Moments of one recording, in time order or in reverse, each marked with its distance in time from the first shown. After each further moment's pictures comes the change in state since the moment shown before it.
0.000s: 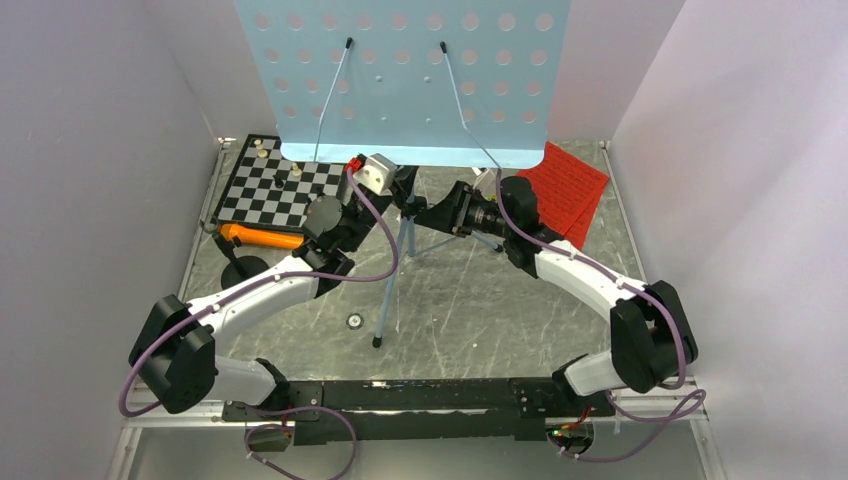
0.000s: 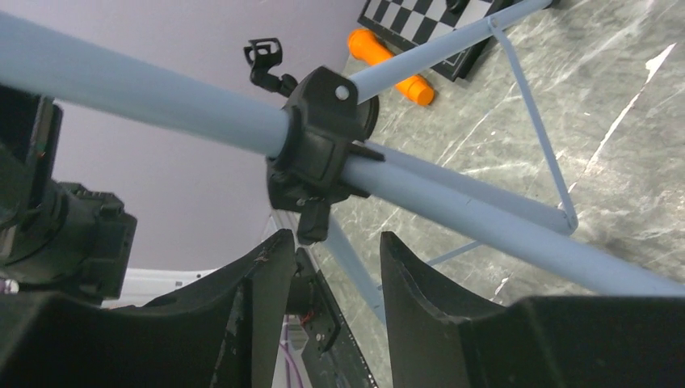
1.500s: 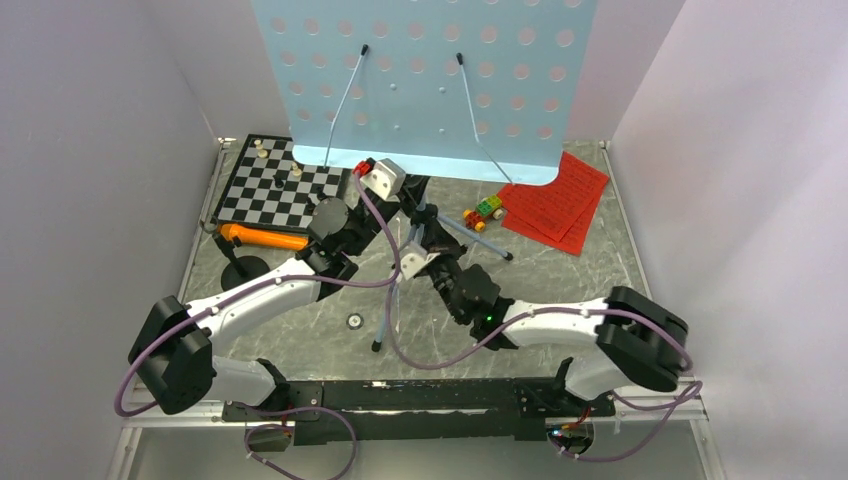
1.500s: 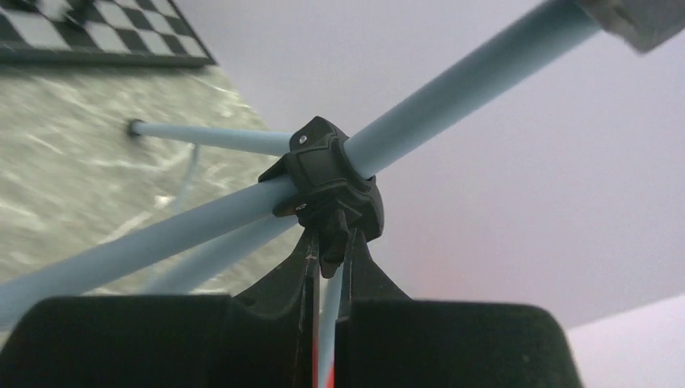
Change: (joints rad) left arm -0.040 -0.004 0.014 -0.040 0.031 -0.032; right arm 0.597 -0.020 -0.279 0.589 1.194 -1.734
